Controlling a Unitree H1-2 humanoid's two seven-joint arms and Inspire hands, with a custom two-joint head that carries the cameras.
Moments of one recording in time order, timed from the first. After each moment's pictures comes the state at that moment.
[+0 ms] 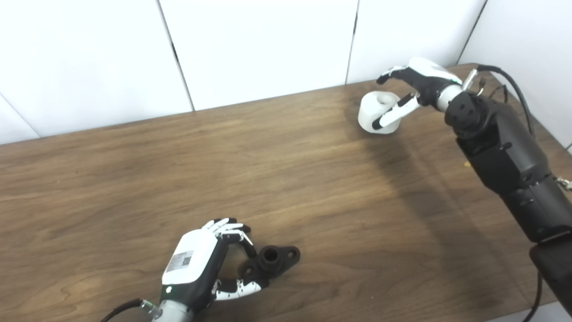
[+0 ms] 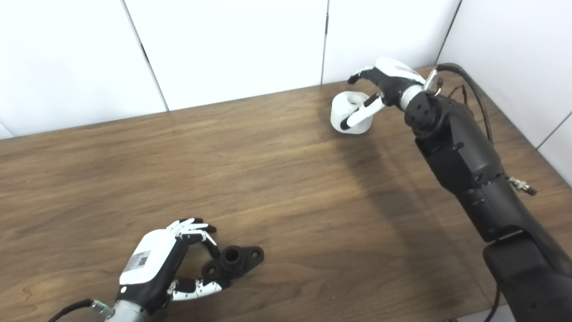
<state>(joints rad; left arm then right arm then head) 0.13 0.21 -0.40 -0.43 0.87 0.15 -0.31 -0.54 -0.63 0.17 0.05 -0.66 0.47 0.49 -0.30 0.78</state>
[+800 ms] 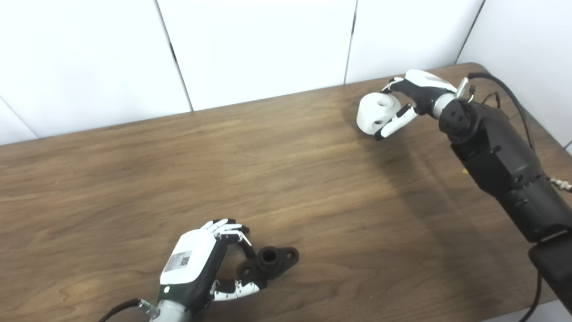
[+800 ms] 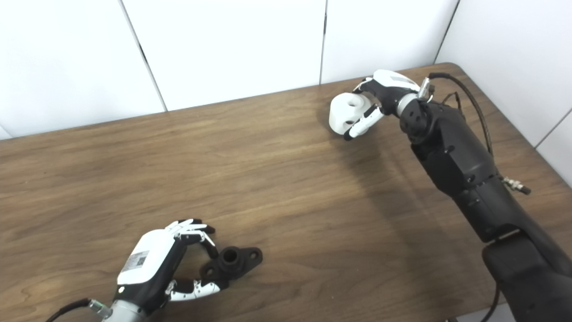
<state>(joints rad) 0.13 0.21 -0.38 -0.44 0.88 0.15 -0.33 -0.55 -0.63 0.21 0.11 -0.71 0.47 0.50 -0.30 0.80</state>
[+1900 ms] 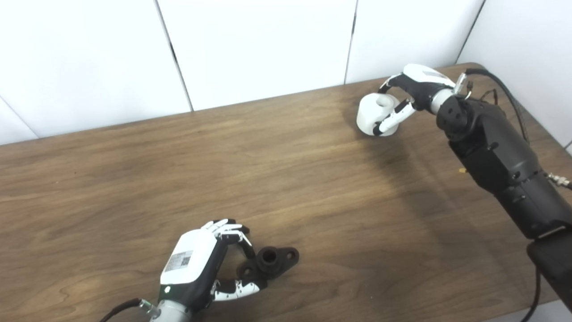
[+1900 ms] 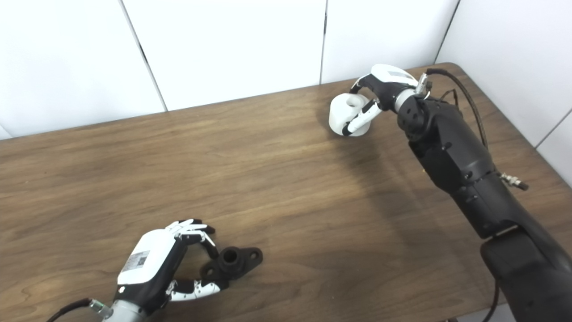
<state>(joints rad) 0.13 0.21 -0.38 -0.45 0.89 0.15 -0.34 -0.56 -0.63 0.22 0.11 -0.72 0.46 0.47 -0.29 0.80</state>
